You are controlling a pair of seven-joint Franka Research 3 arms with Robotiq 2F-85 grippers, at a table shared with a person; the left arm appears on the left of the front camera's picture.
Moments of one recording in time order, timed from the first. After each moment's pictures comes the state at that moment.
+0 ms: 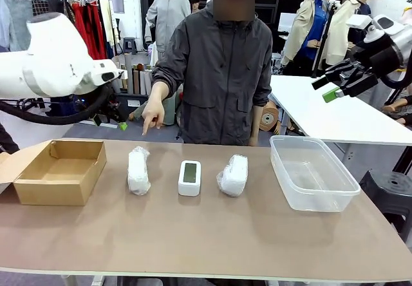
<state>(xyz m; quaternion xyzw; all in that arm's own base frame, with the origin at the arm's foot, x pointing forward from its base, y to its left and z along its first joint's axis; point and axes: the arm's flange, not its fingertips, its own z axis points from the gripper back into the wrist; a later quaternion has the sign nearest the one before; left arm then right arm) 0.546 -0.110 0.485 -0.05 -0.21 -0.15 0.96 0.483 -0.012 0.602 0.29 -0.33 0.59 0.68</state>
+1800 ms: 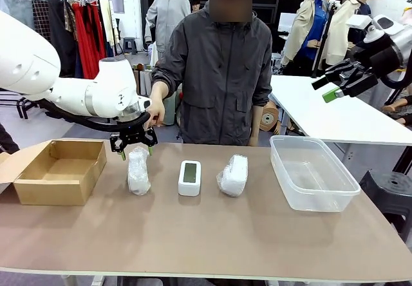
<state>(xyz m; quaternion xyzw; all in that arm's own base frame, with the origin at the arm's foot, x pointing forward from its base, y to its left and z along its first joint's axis) 0.619 -0.186 0.370 -0.06 -0.06 0.09 0.99 0.483 -0.012 0.602 0.29 -0.33 0.59 0.68</state>
